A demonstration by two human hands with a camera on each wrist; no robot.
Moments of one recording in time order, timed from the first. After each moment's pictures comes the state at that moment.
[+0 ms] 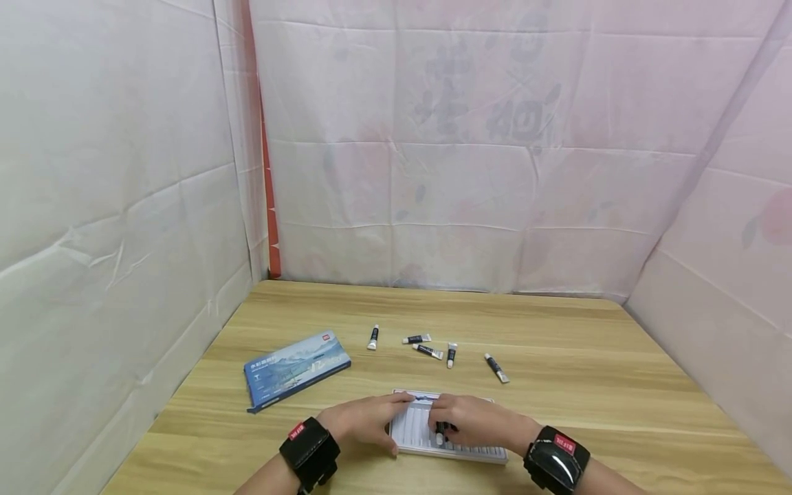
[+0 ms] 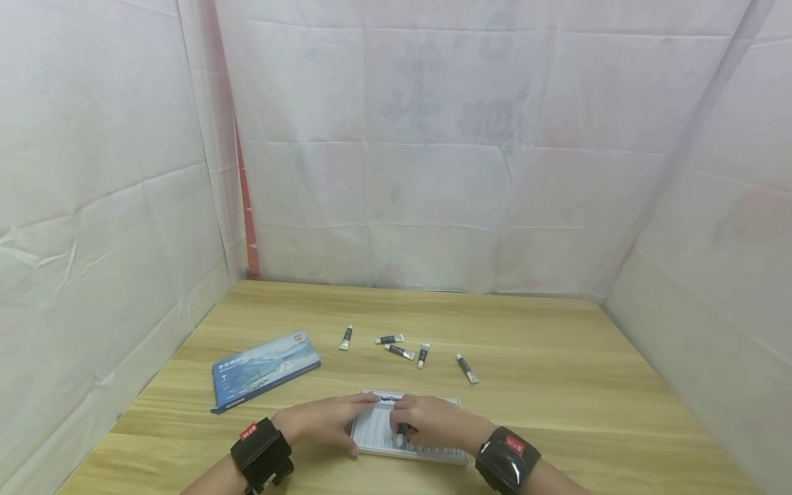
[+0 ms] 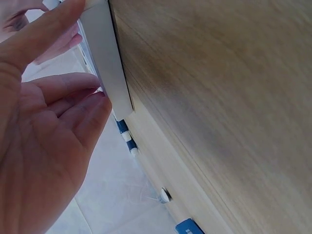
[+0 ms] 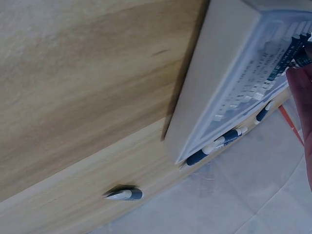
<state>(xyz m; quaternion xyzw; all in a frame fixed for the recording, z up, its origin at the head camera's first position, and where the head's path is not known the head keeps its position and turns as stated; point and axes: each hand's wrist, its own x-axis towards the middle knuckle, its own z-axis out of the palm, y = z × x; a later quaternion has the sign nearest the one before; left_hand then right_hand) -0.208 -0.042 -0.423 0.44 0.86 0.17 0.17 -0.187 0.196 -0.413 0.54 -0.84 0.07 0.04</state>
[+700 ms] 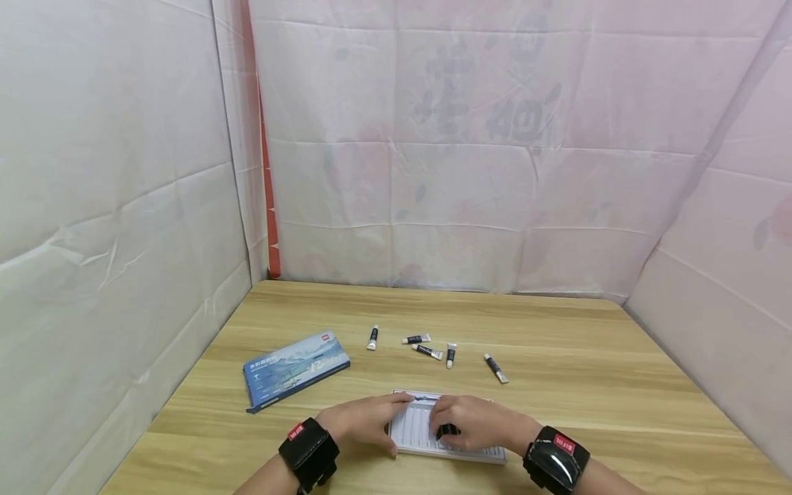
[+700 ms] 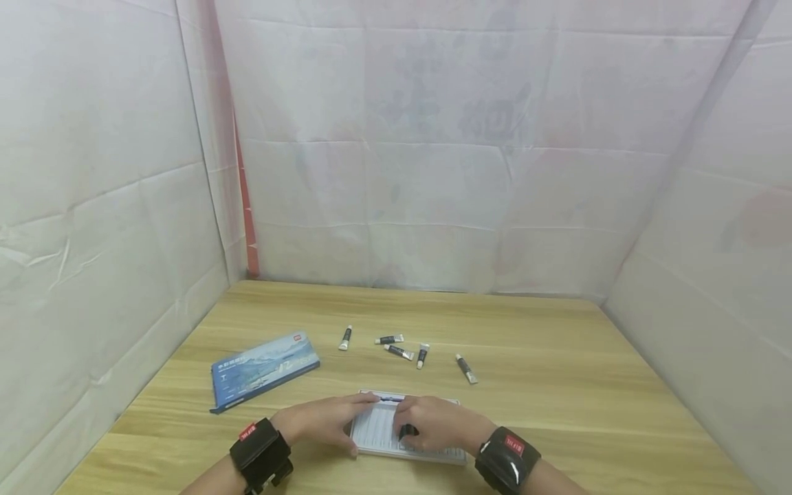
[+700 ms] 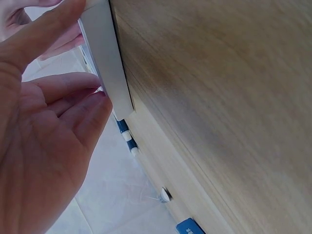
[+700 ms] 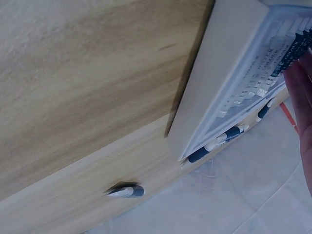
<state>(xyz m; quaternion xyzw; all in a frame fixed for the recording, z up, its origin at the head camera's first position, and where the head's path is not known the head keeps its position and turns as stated) -0.208 -0.041 -0.423 0.45 0.86 0.16 0.17 -0.188 0.200 -0.415 0.53 -0.85 0.09 -0.01</state>
